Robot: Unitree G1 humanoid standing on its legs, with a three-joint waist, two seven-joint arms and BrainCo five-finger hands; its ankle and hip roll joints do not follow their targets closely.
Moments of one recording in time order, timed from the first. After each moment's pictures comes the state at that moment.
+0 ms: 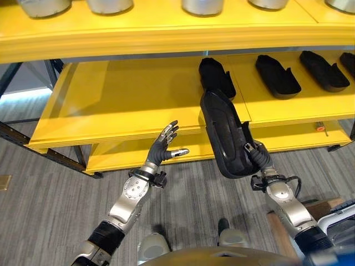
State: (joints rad) left arm -0.06 0.44 -0.41 0.11 -0.38 -0.31 0.05; right arm -0.04 -0.44 0.32 0.12 0.31 -0.05 -0.26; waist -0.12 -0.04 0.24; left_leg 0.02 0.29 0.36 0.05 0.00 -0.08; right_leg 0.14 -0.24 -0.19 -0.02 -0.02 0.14
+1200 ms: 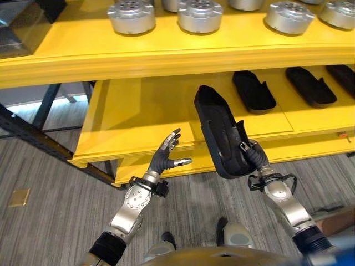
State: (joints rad) left arm 0.00 0.41 -0.39 0.07 -0.28 -0.31 0.02; right arm -0.02 -0.40 0.32 0.10 0.28 -0.03 -0.21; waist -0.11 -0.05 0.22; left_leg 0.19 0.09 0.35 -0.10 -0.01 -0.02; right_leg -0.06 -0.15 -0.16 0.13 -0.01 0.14
